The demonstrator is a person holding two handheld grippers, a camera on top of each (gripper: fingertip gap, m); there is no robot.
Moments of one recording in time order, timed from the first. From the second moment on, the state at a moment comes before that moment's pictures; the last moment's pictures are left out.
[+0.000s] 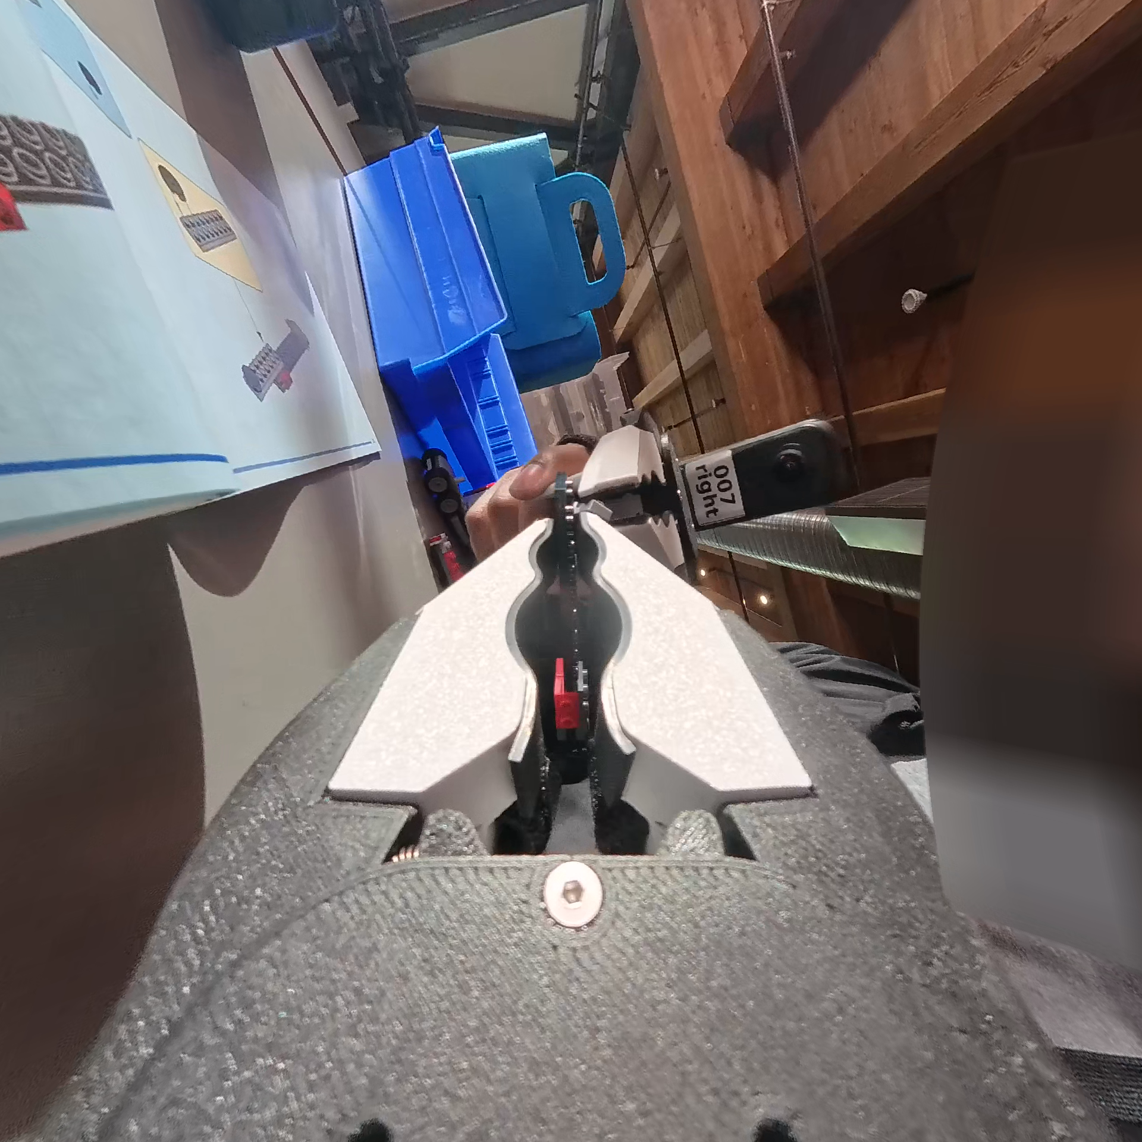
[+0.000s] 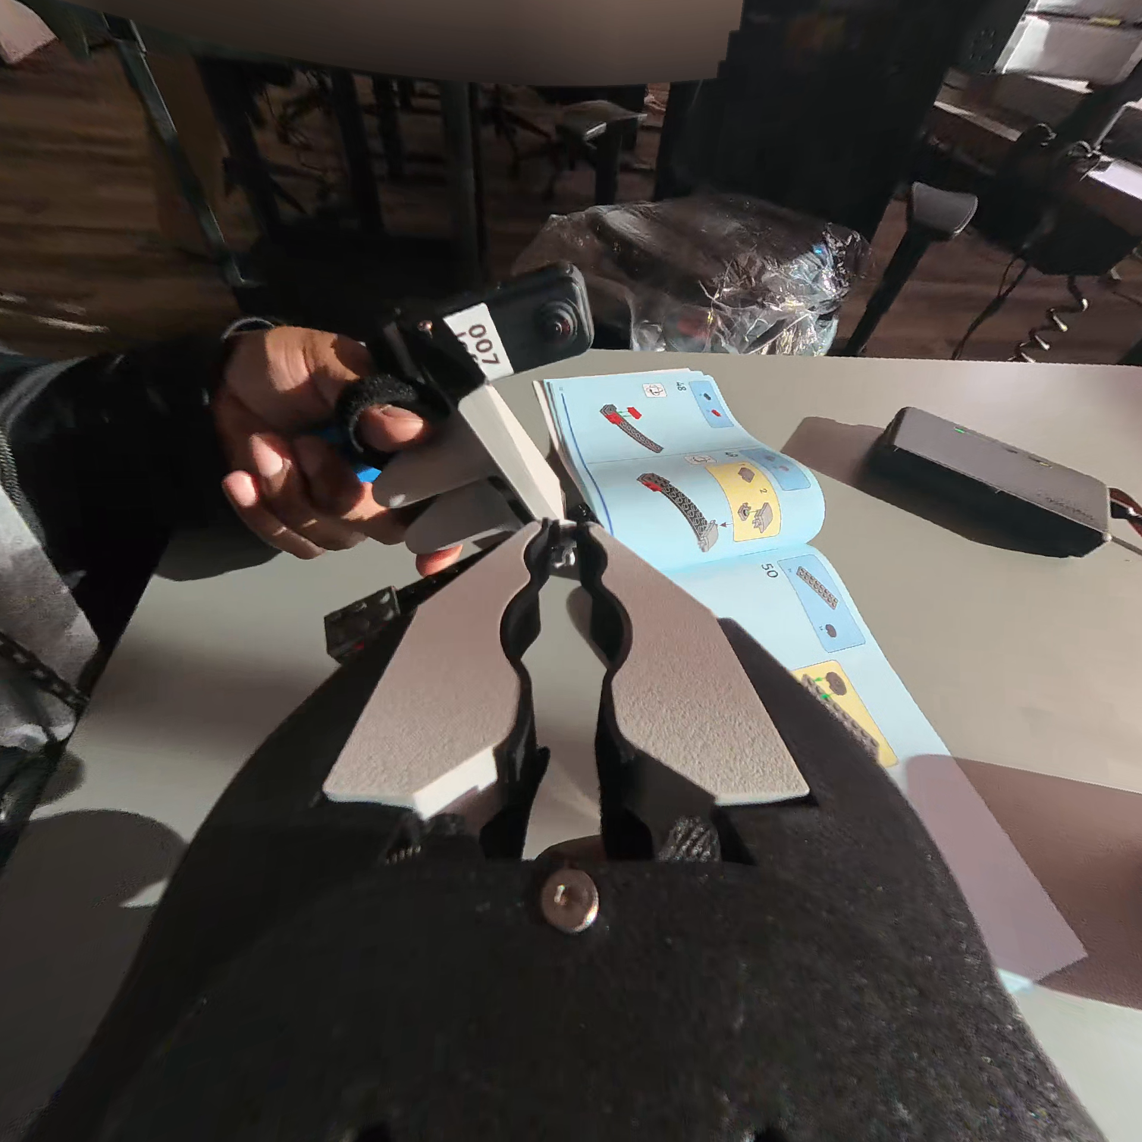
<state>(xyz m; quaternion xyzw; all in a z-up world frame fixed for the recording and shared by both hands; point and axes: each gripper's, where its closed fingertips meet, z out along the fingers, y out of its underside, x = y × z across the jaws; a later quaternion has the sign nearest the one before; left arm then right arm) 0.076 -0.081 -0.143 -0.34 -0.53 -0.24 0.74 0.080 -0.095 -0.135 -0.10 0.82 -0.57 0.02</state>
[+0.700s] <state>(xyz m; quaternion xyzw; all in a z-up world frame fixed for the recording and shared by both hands) 0.083 -0.070 -0.135 -0.32 -0.50 -0.31 0.74 0.085 -0.089 -0.129 -0.06 0.79 -0.59 0.18</state>
